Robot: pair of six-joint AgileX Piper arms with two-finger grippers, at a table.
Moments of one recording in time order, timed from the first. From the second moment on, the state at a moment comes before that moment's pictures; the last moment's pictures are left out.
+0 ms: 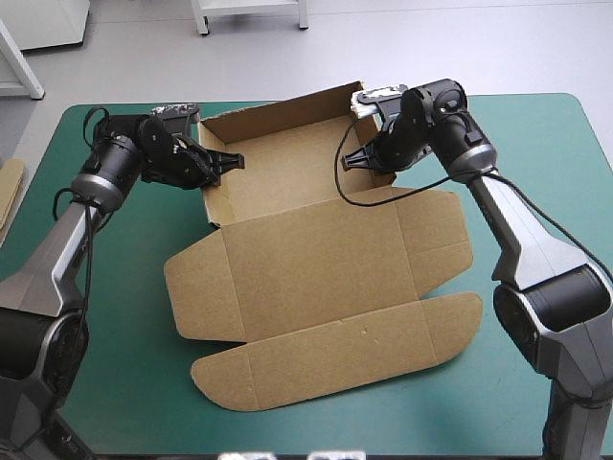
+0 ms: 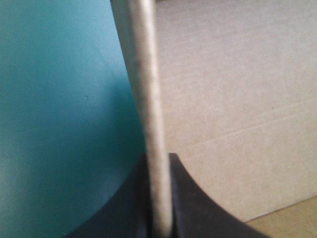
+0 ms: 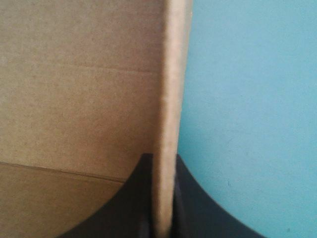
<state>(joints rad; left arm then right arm) -0.21 1.77 -1.67 -0.18 1.01 -0.15 0.40 1.98 -2.09 0.03 1.23 0.08</state>
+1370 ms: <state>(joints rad) -0.33 2.14 -2.11 0.01 1.25 -0.15 0.39 2.04 -1.98 -0.01 1.23 0.14</state>
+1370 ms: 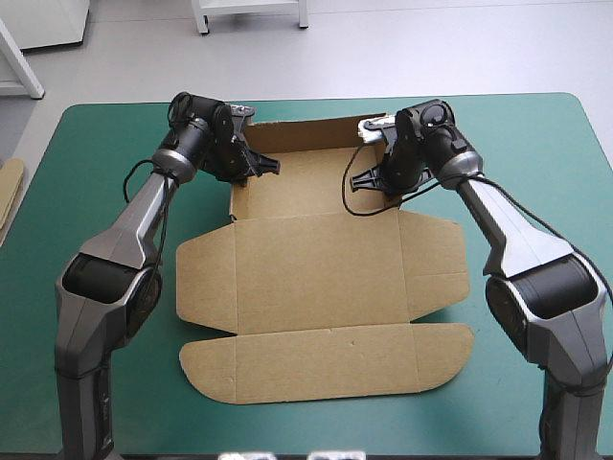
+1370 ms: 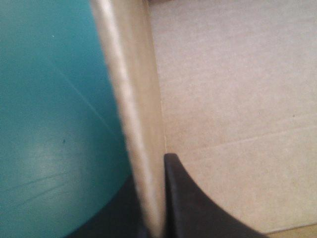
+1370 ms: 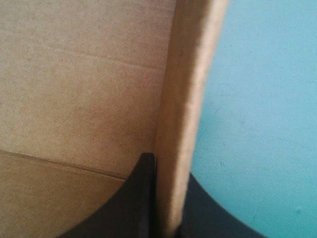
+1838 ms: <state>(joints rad) -0.33 2.18 -2.11 0.03 1.25 -0.15 0.39 2.10 -1.98 0.01 1.22 0.14</state>
